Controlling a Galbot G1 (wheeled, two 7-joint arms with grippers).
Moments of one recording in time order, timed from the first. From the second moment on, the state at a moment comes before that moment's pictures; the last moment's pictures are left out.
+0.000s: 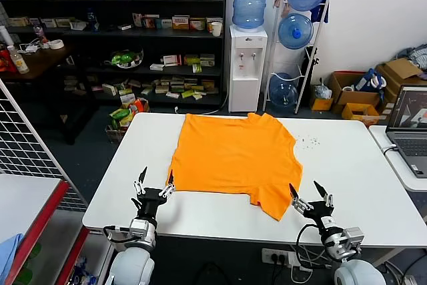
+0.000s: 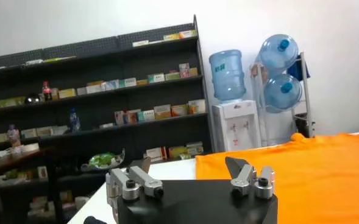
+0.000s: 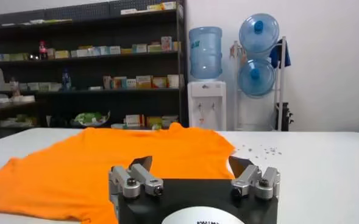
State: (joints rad) left arm 1.28 -1.39 -0.37 -1.72 0.03 -0.07 -0.14; right arm -1.43 1.22 0.61 1.76 0.38 -0.03 -0.12
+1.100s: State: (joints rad) left arm 1.19 -1.38 -0.29 -1.60 -0.07 0.21 -0.12; right arm -1.33 1.27 0.49 1.64 0.38 -0.21 -0.09
